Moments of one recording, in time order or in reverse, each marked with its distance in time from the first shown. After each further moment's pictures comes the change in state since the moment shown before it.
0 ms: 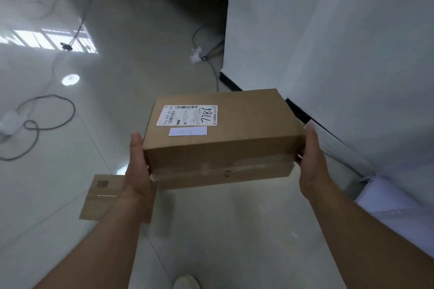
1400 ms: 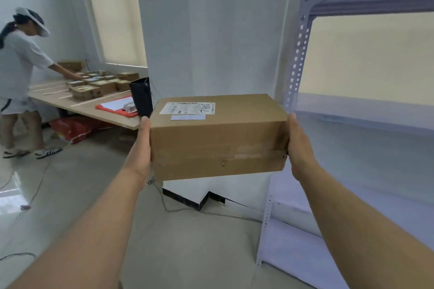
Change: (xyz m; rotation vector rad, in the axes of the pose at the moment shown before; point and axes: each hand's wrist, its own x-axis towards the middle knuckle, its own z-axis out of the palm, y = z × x) left_hand -0.476 0.341 0.019 0.097 -0.627 0.603; right_hand -0.477 -0.315 -0.278 0.126 0.273 -0.531
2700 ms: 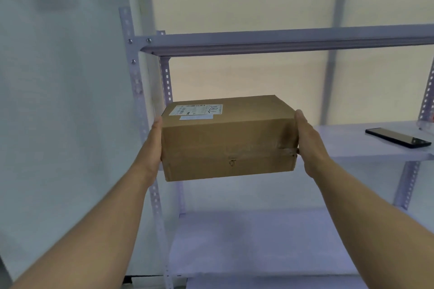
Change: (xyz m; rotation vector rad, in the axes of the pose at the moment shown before) left_hand 0.142 0.050 0.413 -0.042 -0.494 0.126; right_hand 0.155 -0.067 -0.346 -0.105 0.438 -0.087
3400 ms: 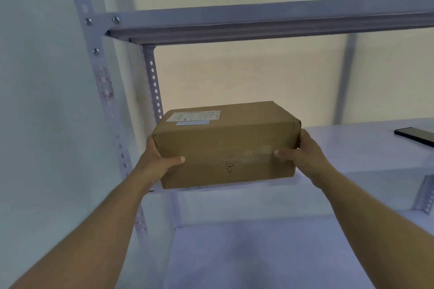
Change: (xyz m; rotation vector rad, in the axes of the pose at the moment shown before) left_hand 0.122 -0.067 -0.004 0.256 0.049 -0.145; right_hand 0.113 0.059 0.035 -0.235 -0.114 -0.042
